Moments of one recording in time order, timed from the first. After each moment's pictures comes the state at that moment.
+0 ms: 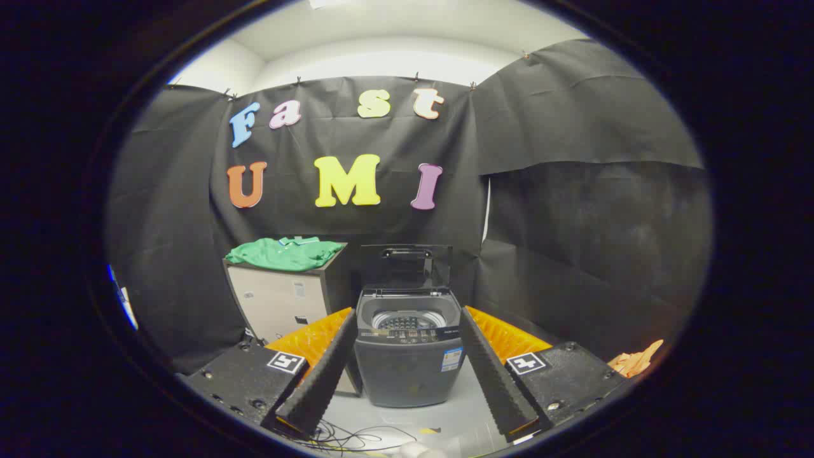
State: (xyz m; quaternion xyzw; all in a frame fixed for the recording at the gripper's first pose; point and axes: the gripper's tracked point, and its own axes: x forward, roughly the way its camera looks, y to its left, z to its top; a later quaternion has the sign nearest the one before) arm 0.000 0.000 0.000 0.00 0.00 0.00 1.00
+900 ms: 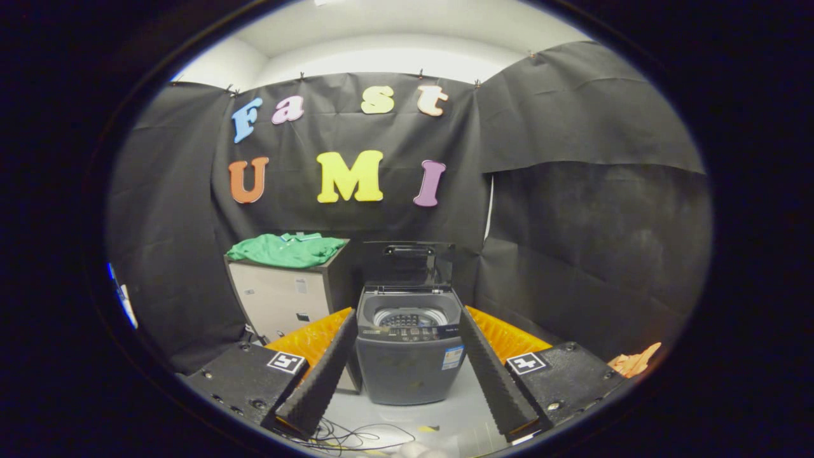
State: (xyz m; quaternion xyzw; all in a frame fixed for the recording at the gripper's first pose) arm 0.006 0.005 0.002 -0.01 0.01 0.00 1.00
